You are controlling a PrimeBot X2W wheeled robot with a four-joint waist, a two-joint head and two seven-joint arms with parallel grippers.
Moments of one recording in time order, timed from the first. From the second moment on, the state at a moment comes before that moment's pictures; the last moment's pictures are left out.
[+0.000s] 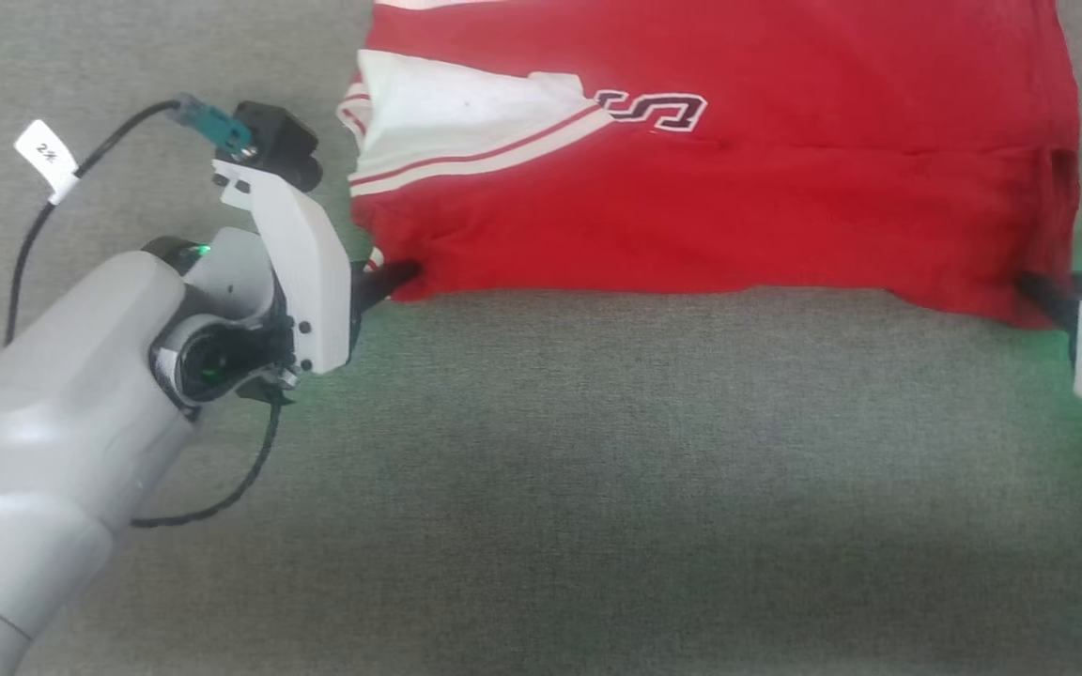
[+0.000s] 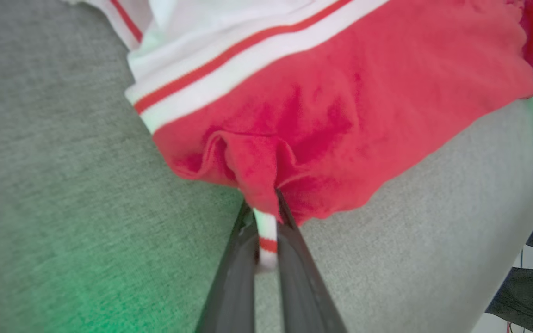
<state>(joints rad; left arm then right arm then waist) -1.00 0.56 -0.94 0.49 -1.30 -0.11 0.52 -0.57 -0.63 0.21 0.28 0.69 0.13 0.70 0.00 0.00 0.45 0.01</state>
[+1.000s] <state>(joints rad) -0.49 0.87 -0.89 -0.13 -1.35 0.12 0.21 -0.17 -0.69 0.05 -0.02 0.75 0.13 0.64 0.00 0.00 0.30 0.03</state>
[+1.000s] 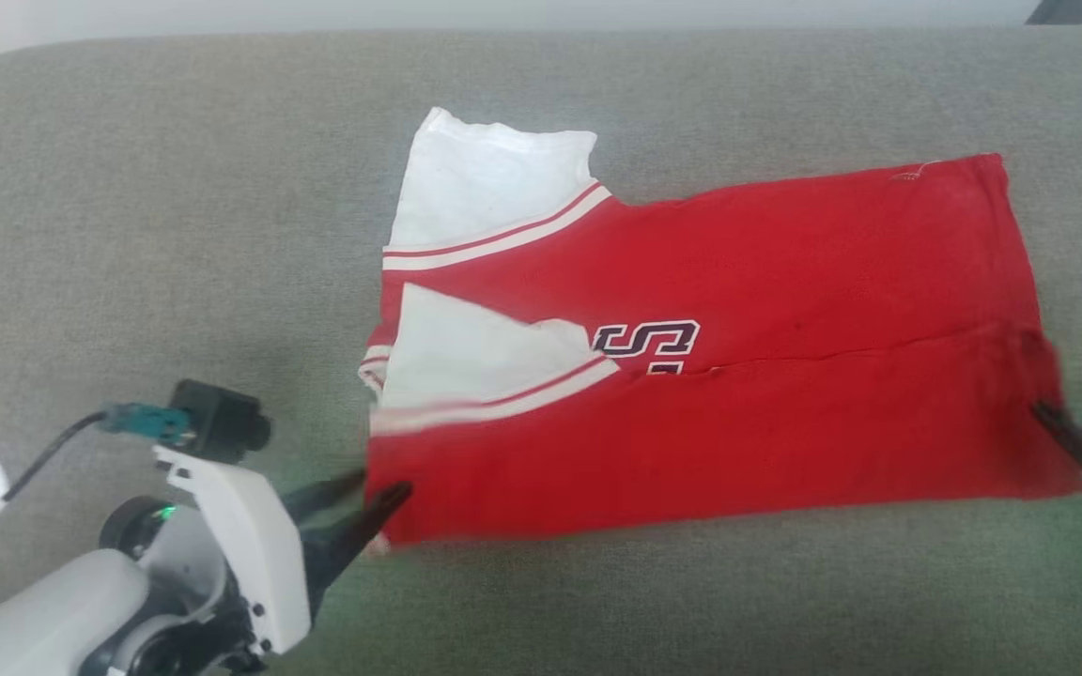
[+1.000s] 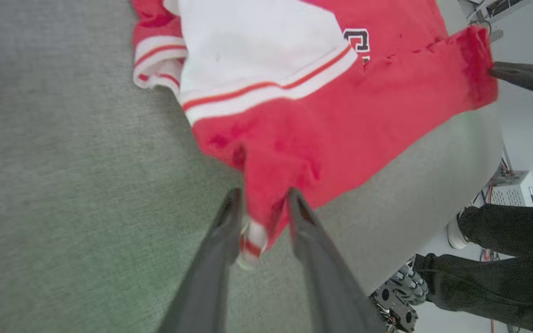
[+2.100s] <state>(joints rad) -1.17 0.67 -0.84 0.76 -1.17 -0.01 0.40 -0.39 -0.49 0.19 -0.03 0.69 0.13 0.01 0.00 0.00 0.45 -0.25</state>
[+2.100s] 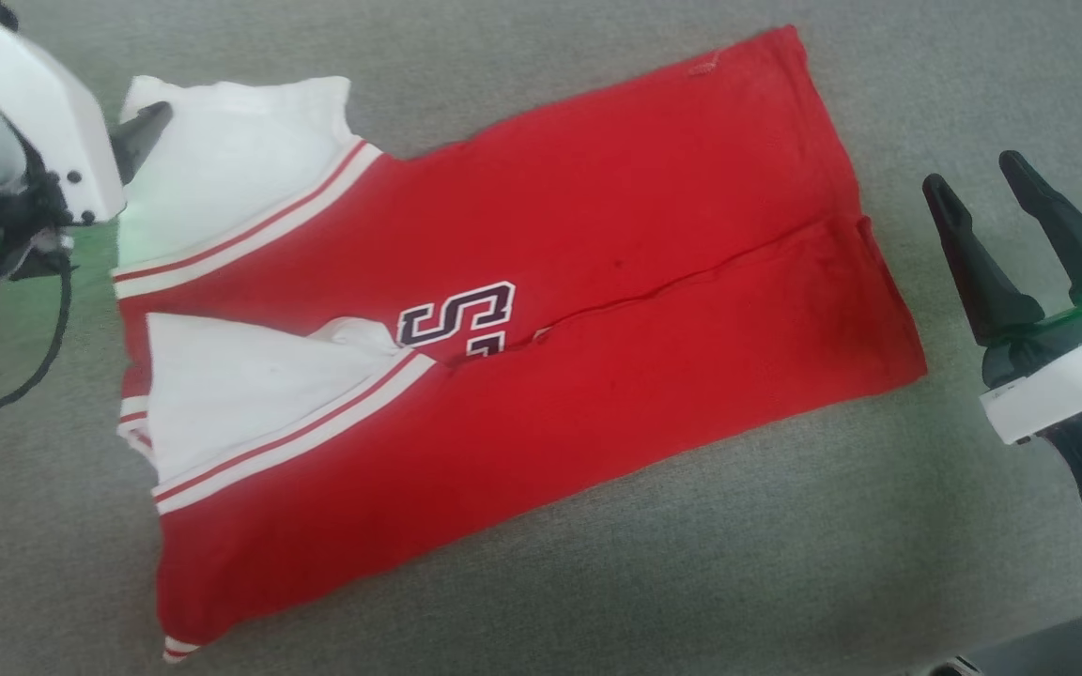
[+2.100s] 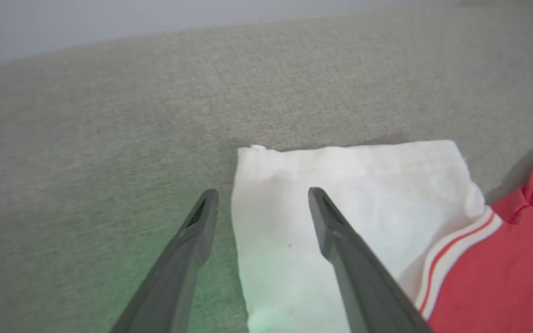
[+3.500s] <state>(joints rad) -1.39 0.45 -0.95 0.84 -1.18 -0.13 0.44 -1.19 -0.56 0.55 0.68 0.85 0.13 0.64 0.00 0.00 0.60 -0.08</state>
